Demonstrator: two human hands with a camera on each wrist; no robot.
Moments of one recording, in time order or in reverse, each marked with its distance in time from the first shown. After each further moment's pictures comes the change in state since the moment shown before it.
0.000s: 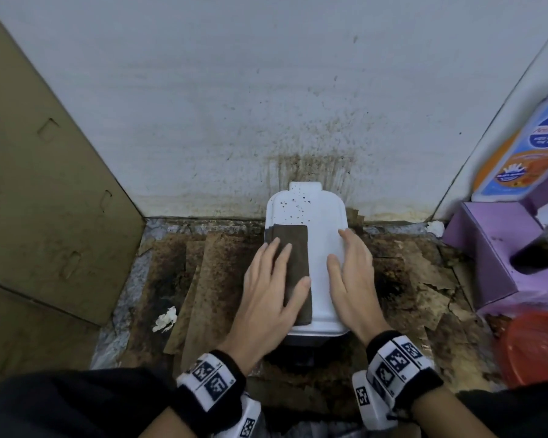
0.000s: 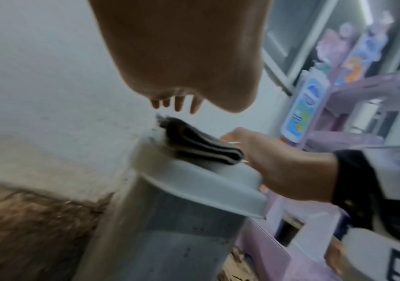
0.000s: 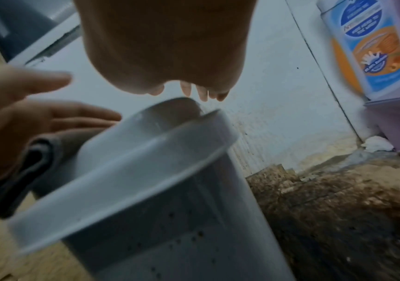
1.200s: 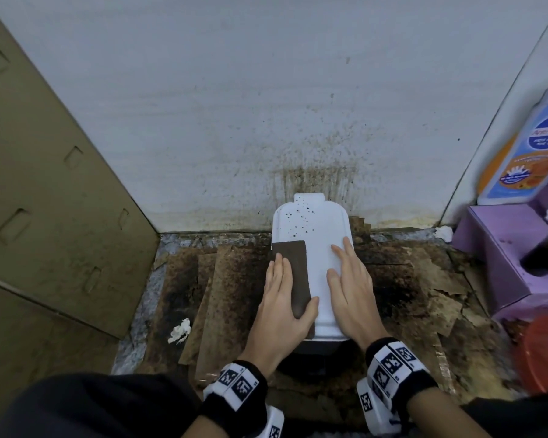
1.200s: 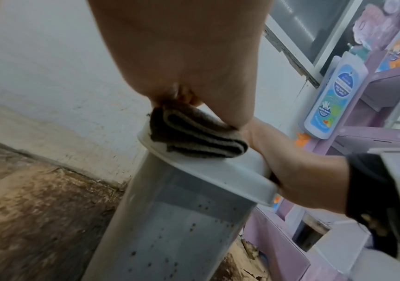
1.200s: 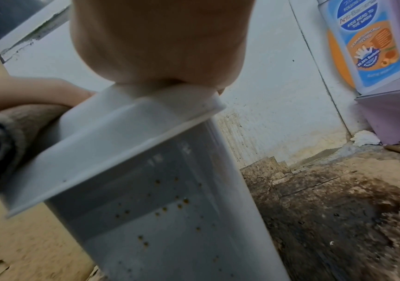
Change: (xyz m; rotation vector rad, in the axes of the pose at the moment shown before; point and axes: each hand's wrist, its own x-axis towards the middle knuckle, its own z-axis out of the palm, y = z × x) left_hand -0.002 -0.001 0.021 -0.046 -0.036 -0.132; right_hand -0.006 0.015 0.015 -0.044 -0.024 -0.035
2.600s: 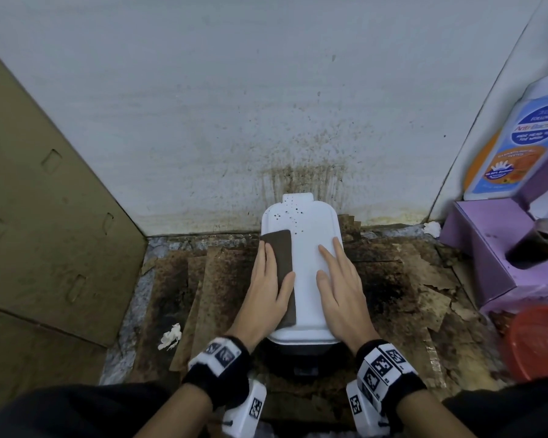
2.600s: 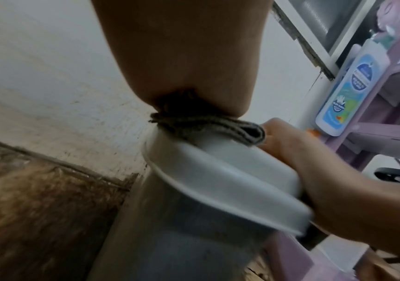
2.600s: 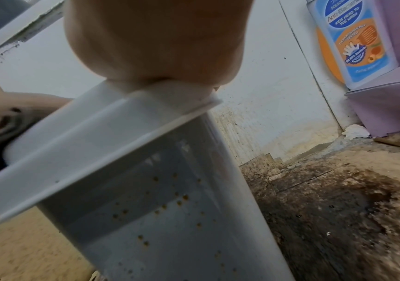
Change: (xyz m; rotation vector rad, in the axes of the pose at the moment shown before) left_hand 0.033 -0.008 -0.015 -0.083 -0.116 -0.033; right_hand -0.003 -0.004 -0.002 0.017 -0.017 0.011
